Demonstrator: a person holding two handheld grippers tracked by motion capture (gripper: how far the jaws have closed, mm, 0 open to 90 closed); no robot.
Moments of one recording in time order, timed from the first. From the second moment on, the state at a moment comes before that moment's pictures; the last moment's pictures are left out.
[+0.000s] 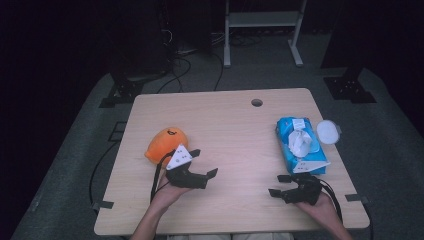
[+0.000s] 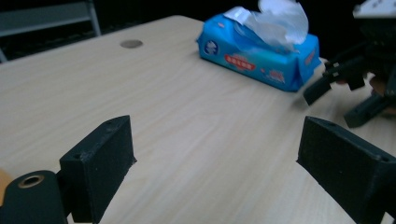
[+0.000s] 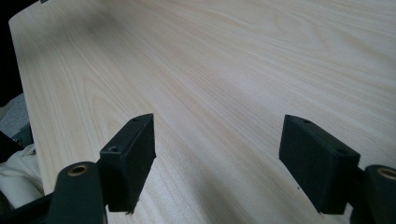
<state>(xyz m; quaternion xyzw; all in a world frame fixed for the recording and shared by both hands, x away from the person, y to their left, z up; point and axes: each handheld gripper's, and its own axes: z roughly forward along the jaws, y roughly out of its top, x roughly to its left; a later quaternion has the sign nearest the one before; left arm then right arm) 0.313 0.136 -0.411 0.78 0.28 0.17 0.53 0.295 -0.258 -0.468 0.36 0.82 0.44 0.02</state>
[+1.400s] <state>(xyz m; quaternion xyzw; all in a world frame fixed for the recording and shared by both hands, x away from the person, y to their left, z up) 0.334 0.221 -0.405 0.71 0.39 0.29 0.52 0.292 -0.253 -0.465 0.34 0.83 0.44 0.02</state>
